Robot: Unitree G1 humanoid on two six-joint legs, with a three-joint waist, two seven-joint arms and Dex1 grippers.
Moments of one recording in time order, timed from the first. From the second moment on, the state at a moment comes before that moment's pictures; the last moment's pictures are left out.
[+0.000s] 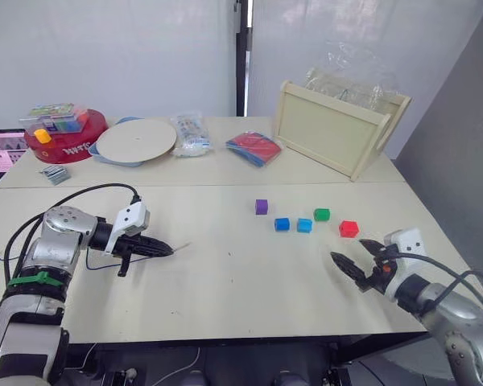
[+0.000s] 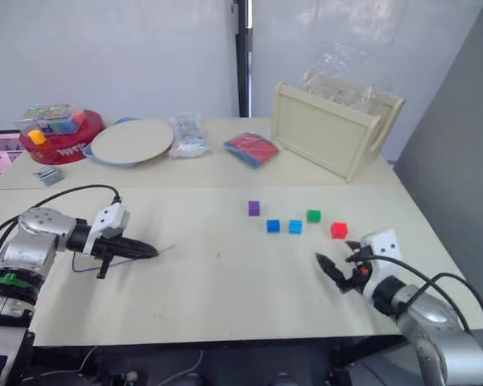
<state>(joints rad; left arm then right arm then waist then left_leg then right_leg) -0.65 0.83 -0.08 0.50 -0.17 0.10 -1.60 0.03 -0.49 -0.28 -0.41 0.45 0.61 0.37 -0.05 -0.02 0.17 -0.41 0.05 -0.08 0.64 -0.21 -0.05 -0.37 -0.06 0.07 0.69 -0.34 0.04</state>
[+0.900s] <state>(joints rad) -0.42 0.85 -0.08 0.11 -0.23 0.31 -1.43 -0.37 -0.25 -0.20 0.16 0.18 0.33 0.09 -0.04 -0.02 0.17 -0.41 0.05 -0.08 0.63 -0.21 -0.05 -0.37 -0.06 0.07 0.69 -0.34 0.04</state>
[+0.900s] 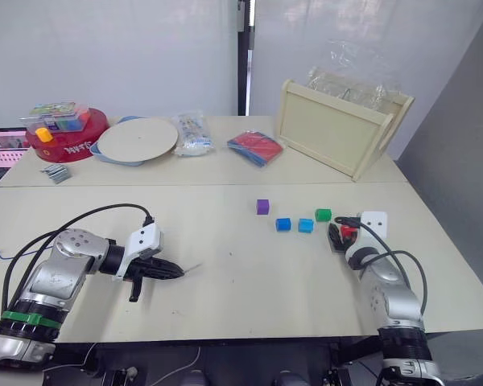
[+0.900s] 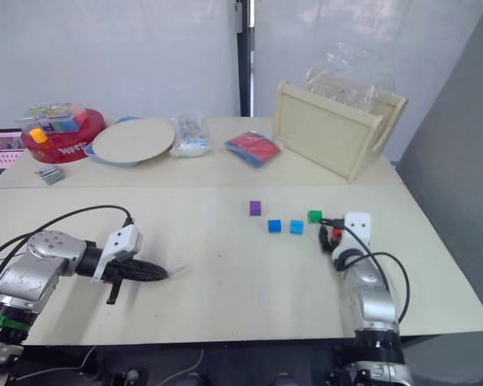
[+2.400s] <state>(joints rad) -0.46 0.85 -0.13 0.17 -0.24 0.27 -1.43 -0.05 -0.43 0.22 -0.47 0.37 0.51 0.57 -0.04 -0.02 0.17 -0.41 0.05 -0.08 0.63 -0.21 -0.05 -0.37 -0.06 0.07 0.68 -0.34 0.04</state>
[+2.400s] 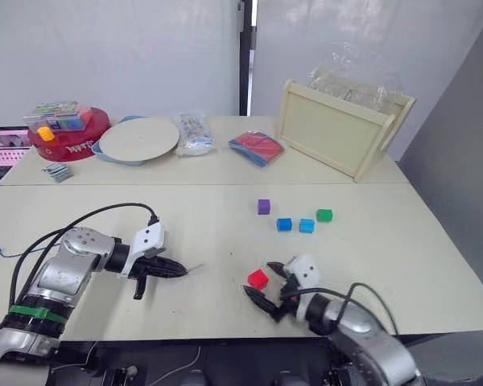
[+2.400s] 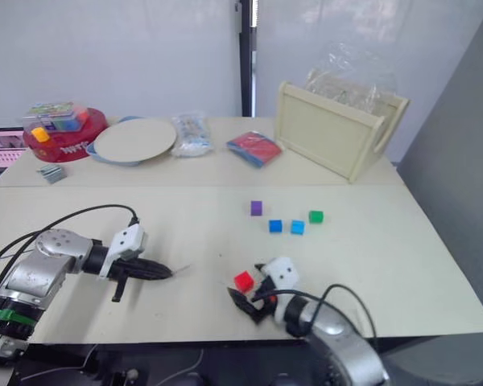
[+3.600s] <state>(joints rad) -0.30 0.95 -0.05 -0.04 -0.30 0.35 -1.38 -0.58 -0.45 0.35 0.31 0.20 0.07 1.36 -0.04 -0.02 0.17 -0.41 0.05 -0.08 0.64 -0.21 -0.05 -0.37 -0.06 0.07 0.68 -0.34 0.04</state>
